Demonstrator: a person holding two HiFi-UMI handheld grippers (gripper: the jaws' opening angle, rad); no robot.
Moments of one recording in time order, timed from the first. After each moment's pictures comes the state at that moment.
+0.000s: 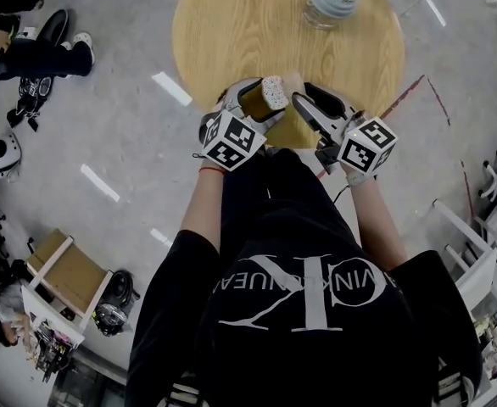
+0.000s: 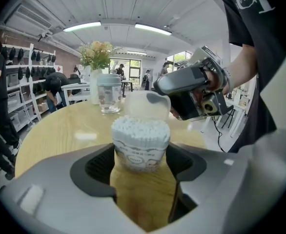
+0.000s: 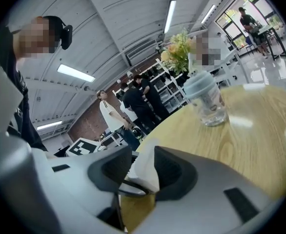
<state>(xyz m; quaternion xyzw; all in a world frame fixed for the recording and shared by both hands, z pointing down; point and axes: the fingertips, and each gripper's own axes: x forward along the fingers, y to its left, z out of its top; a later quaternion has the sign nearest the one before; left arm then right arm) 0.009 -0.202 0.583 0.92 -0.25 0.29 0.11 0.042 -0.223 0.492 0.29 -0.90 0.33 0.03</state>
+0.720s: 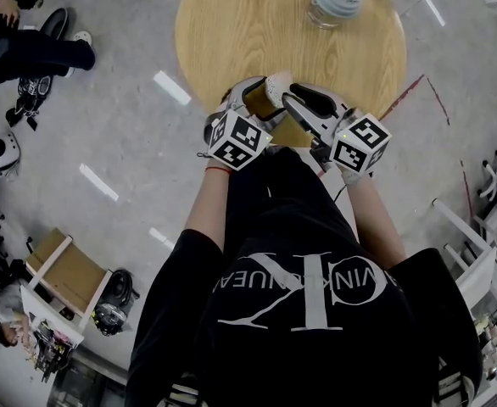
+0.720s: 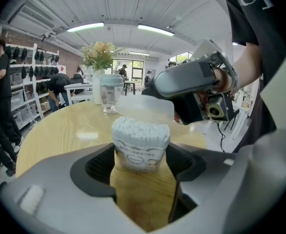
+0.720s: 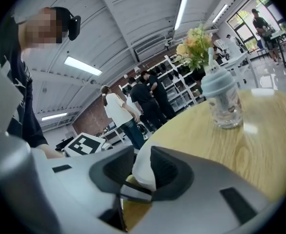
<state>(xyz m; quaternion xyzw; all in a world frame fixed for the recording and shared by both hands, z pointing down) 0.012 -0.203 0.583 0.91 -0.26 0.29 0.12 0.013 -0.216 0.486 0.26 -0.91 0.30 0.05</state>
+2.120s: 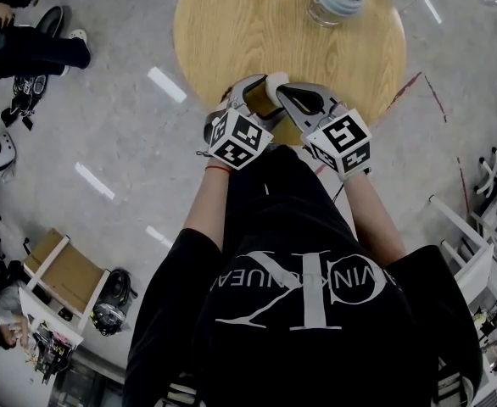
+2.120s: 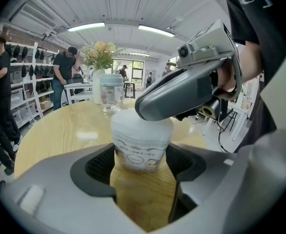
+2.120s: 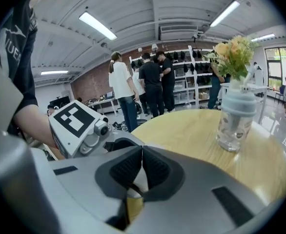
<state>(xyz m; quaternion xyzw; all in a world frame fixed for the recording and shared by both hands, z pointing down) 0.011 -0.203 0.584 0.91 -0.26 0.28 0.13 -0.014 -0.212 0.507 0.26 -0.92 0.17 0.24</state>
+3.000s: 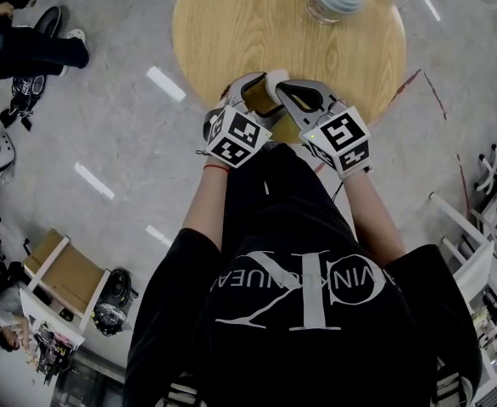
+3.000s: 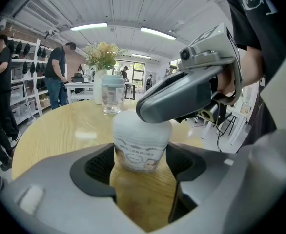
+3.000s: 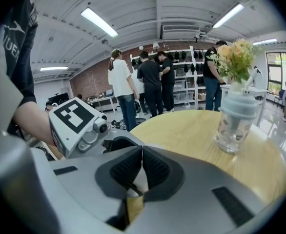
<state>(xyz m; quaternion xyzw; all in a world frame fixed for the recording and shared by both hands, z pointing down) 0.009 -0.203 0.580 0.92 -0.26 0.27 0.14 -0.016 -0.213 0.507 0.26 -0.92 0.16 0.25</state>
